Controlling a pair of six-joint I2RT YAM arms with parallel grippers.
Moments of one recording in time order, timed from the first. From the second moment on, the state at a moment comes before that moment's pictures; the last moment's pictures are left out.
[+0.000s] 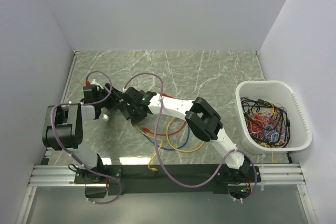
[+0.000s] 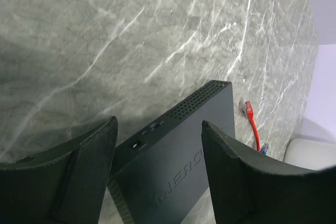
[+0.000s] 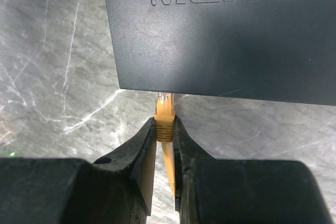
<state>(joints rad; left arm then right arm) 0.10 1.63 0.59 0.45 0.44 -0.75 1.03 2.32 1.87 -0.60 -0.04 0.52</state>
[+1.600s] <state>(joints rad) 0.08 1.68 0.63 0.45 0.47 -0.74 1.03 2.36 1.97 -0.70 -0.10 0.54</state>
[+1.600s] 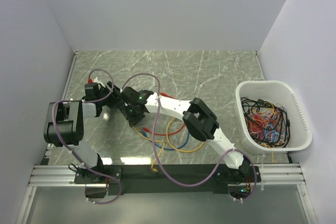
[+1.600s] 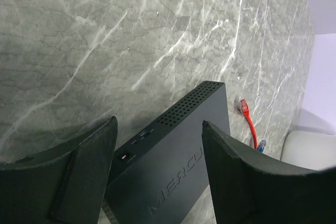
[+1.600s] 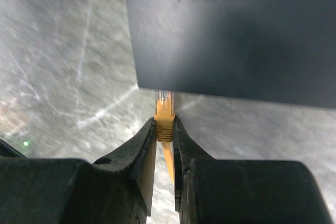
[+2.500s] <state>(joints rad) 0.07 1.68 0.66 0.44 0.44 -0.70 1.02 2.44 2.15 -0.81 -0.07 0.54</state>
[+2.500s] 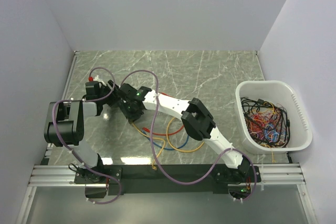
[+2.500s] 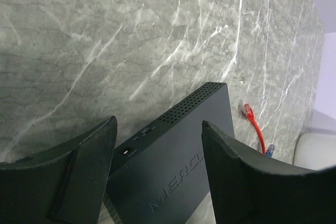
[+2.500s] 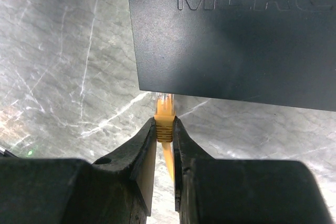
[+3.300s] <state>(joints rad) 0.03 1.68 0.66 0.45 0.39 -0.70 1.02 2.36 1.94 -0.62 -0.04 0.54</state>
